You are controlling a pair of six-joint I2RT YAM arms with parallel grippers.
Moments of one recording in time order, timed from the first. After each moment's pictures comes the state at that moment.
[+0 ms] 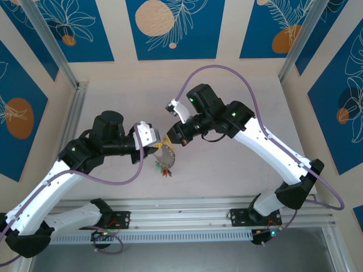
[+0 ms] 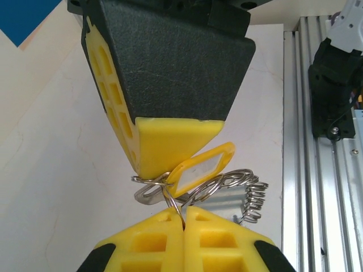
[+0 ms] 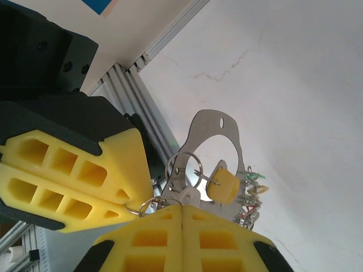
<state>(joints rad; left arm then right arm) -0.72 0.97 1.22 -0.79 0.42 0.49 0.83 1.48 1.71 -1.02 -0.50 0.23</state>
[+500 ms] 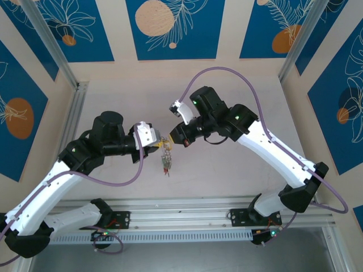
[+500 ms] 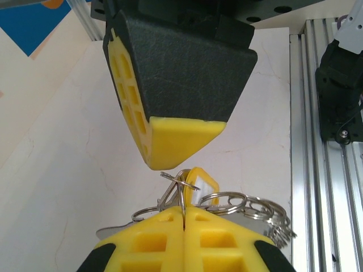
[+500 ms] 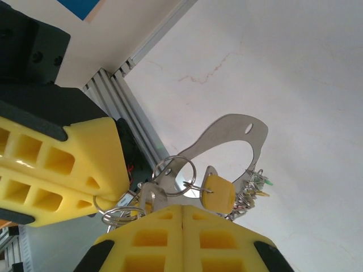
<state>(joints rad) -0.72 0.96 1.21 -0.76 0.41 0.49 0.84 1.43 1.64 -0.98 -0.45 0.24</state>
